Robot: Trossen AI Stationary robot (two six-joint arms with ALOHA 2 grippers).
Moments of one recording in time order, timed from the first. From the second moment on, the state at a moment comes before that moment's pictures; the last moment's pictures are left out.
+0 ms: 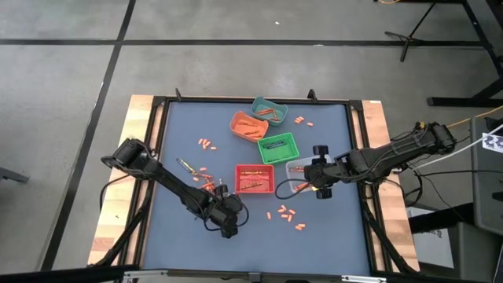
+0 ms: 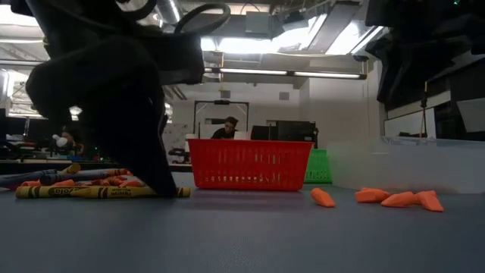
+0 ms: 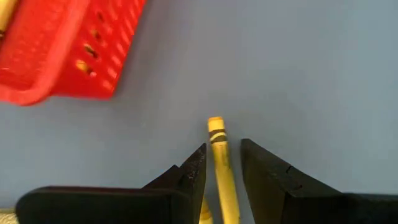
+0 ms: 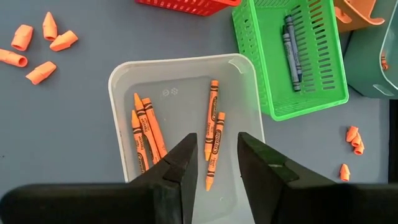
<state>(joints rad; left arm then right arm) -0.48 1.90 1.05 -0.29 -0.38 -0.71 0.31 1.22 0.92 -0.91 0.35 0.10</state>
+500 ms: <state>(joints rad) -0.48 1.92 1.05 -0.29 -0.37 -0.71 0.31 1.22 0.92 -0.89 0.35 0.10</state>
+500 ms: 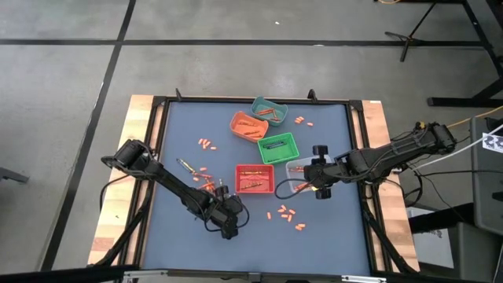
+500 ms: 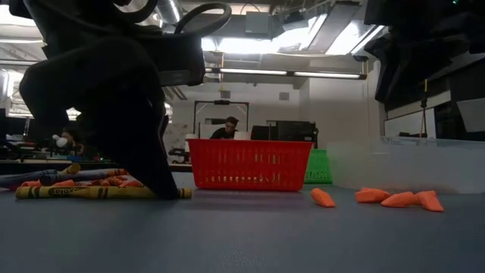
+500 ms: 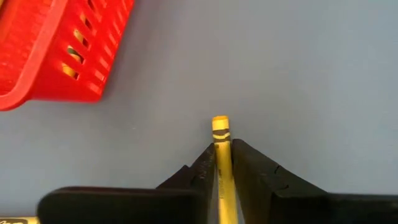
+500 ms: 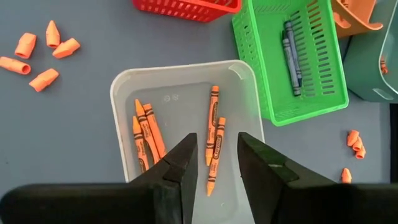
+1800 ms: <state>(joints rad) -0.28 1.89 1.31 -0.27 -0.30 -0.29 0.31 1.22 0.92 -0.88 0.35 0.10</state>
